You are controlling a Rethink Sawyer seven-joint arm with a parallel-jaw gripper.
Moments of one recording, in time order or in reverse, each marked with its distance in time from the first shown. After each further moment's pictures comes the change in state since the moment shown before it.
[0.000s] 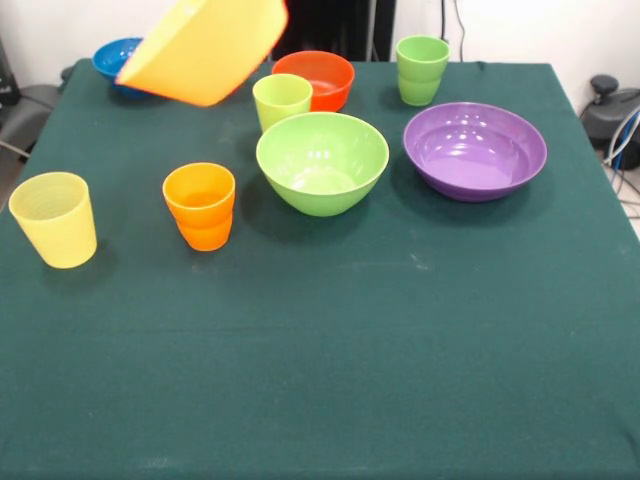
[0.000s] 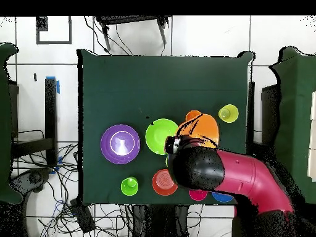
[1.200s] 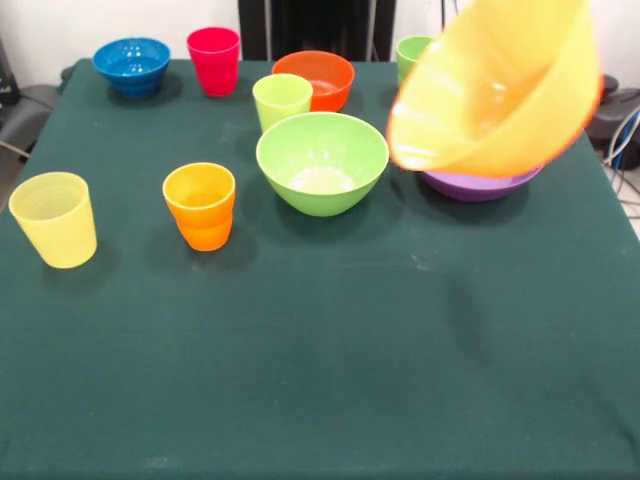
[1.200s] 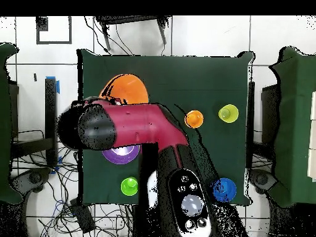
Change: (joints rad) arm 0.424 0.173 -0.009 -0.288 0.094 -0.054 0.129
